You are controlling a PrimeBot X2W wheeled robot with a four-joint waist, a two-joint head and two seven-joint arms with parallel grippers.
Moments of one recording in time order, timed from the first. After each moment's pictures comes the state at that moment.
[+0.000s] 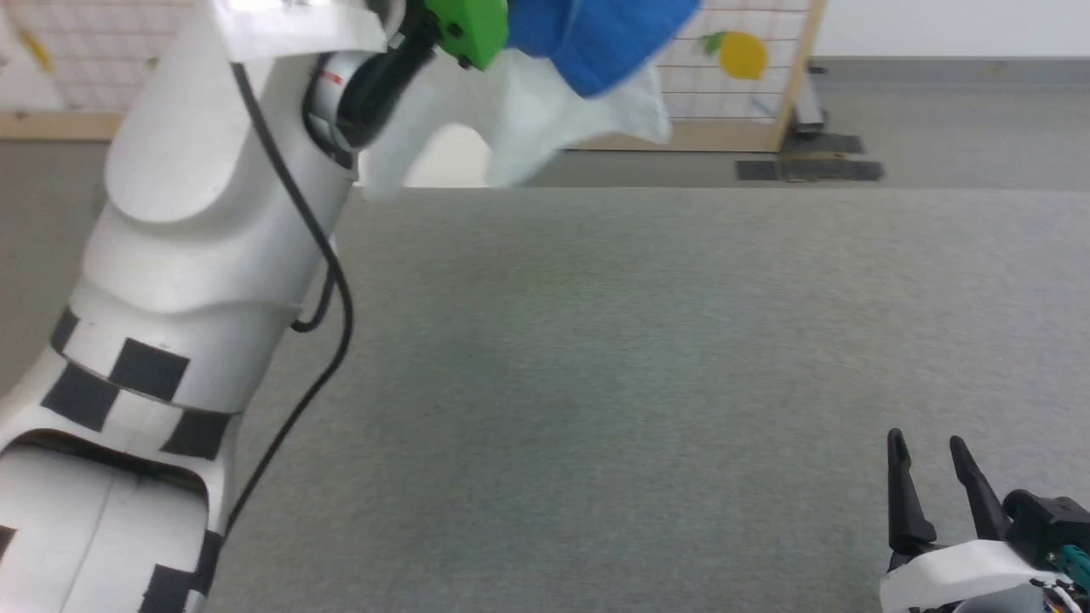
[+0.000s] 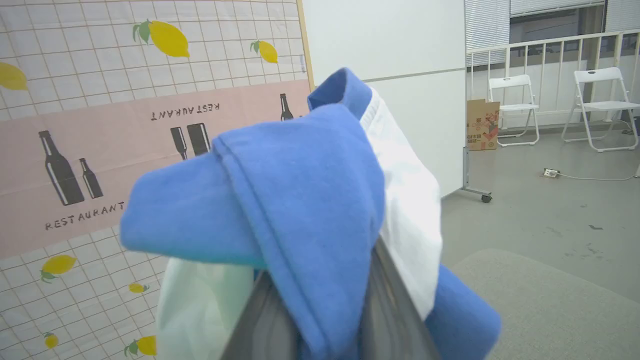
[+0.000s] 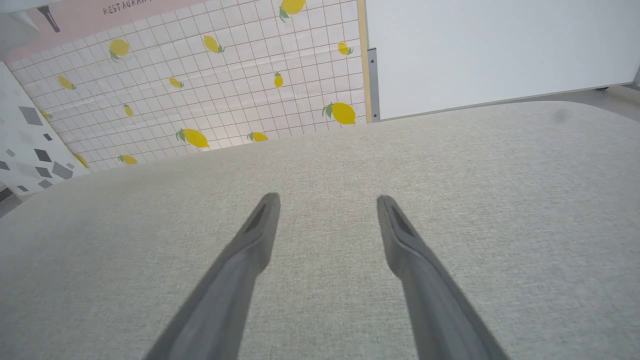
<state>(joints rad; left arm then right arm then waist) -1.22 0.24 -0.57 0.42 -0.71 -0.13 0.19 0.02 -0.05 -0.15 0.28 0.20 0.13 -0.26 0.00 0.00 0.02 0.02</state>
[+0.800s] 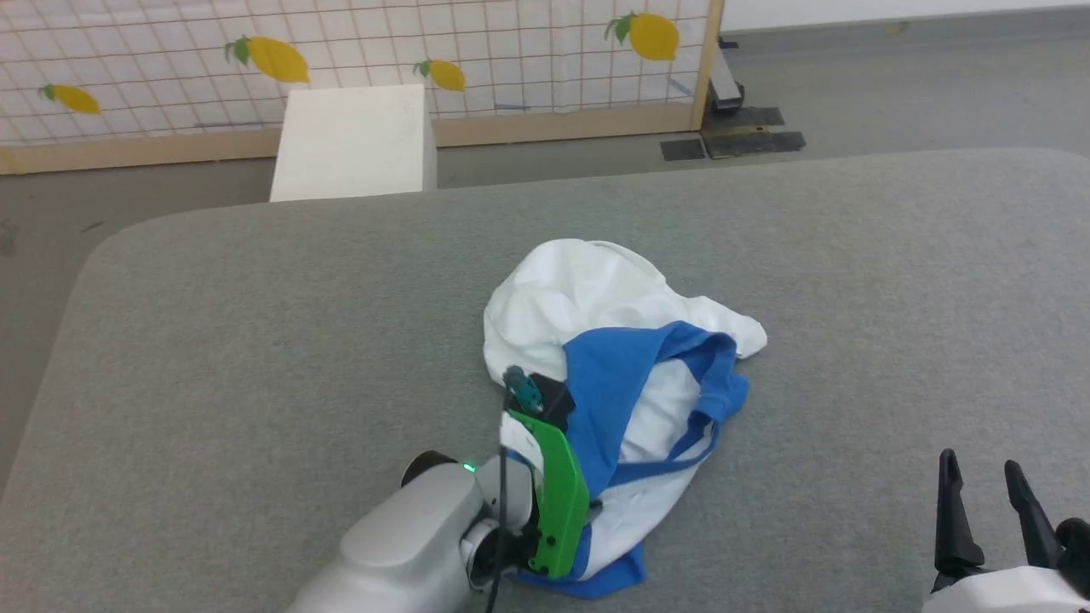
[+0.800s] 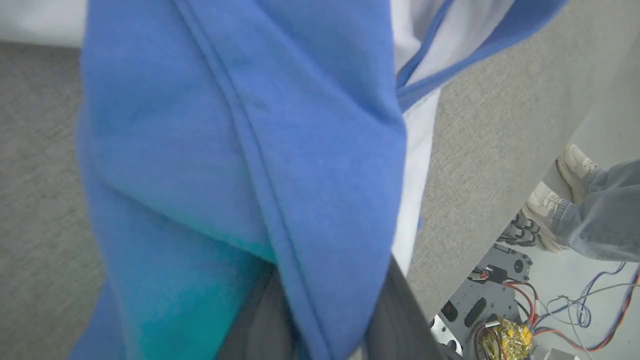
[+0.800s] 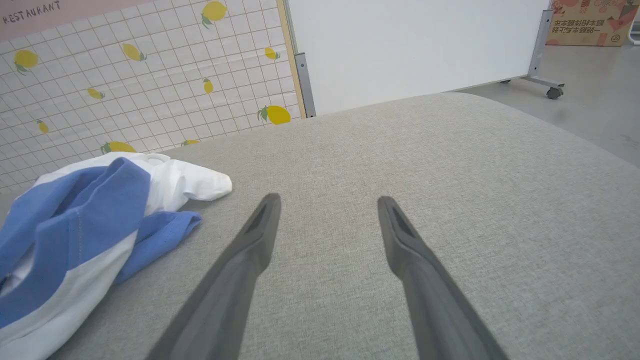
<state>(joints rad) -0.61 0.12 -0.98 0.71 -0.93 -0.13 0.48 0.08 -0.05 -0.25 0.23 0.18 0.13 -0.26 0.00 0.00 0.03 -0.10</state>
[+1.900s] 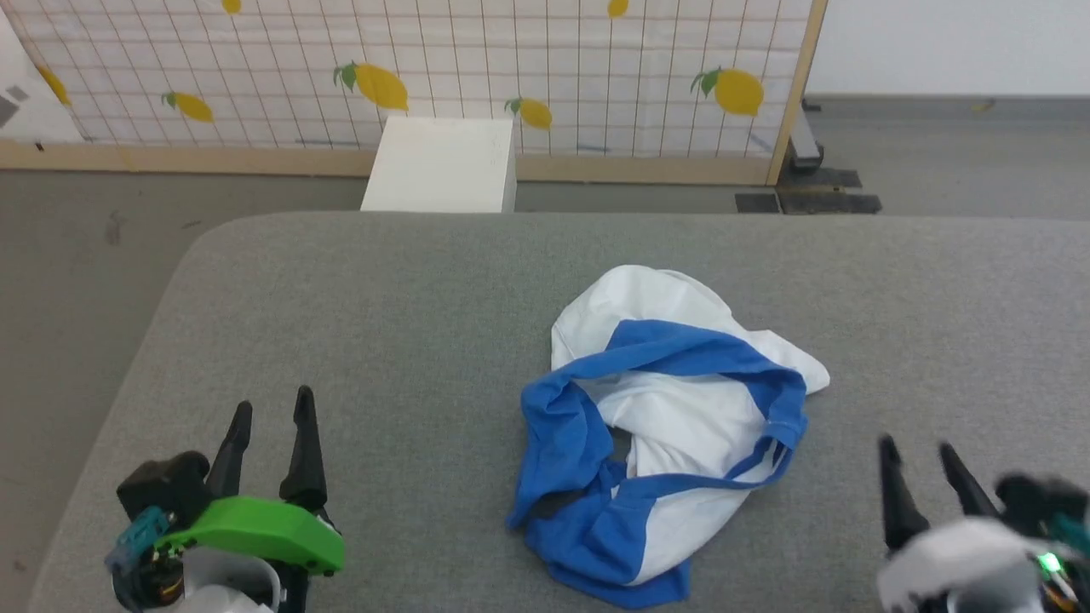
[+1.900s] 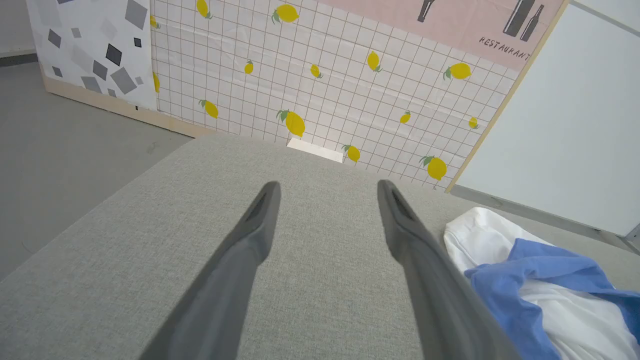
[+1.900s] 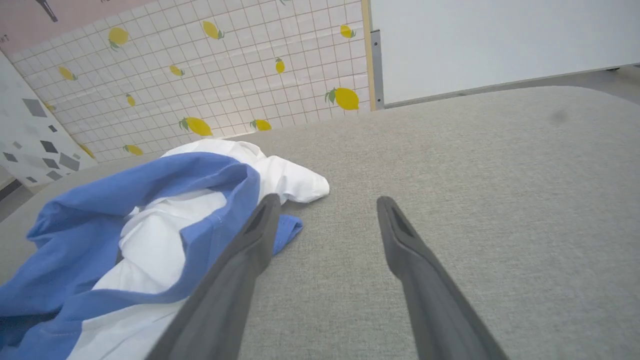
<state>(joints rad) -0.07 0.32 -0.25 0.15 -0.67 0.14 -0.26 0.04 -0.05 -0.17 0.24 0.22 0.13 -0.12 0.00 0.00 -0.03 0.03</state>
